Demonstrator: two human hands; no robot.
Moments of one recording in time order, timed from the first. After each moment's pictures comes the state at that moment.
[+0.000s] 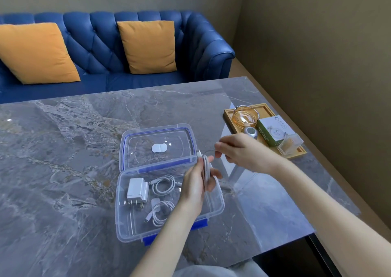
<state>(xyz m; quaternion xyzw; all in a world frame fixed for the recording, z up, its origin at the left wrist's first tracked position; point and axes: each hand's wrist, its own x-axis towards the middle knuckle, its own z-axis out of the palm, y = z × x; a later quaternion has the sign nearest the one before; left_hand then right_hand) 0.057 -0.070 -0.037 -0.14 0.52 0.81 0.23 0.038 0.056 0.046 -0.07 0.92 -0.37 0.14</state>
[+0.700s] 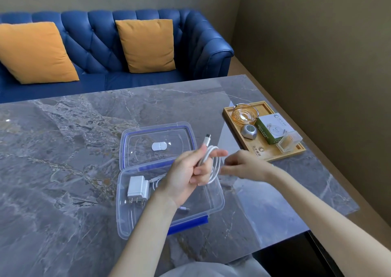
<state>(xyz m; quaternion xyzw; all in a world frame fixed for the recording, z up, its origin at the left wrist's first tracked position) 0.052 -0.104 0.004 0.08 0.50 0.80 0.33 0.043 0.078 -0.009 -0.07 0.92 -0.33 0.23</state>
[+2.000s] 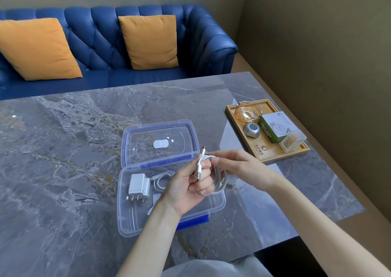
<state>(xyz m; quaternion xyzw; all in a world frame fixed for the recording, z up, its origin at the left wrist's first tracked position) 0.053 -0.102 -0.042 0.05 0.22 0.88 0.42 0.061 0.054 0.012 -0.06 0.76 -0.60 0.25</state>
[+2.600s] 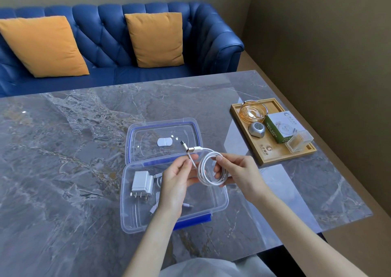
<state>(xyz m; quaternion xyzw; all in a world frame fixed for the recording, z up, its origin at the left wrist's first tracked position) 0.069 -0.109 -0.037 -0.09 0.63 0.77 0.09 0.066 0.042 -0.030 0.09 0.71 -0.69 0.09</state>
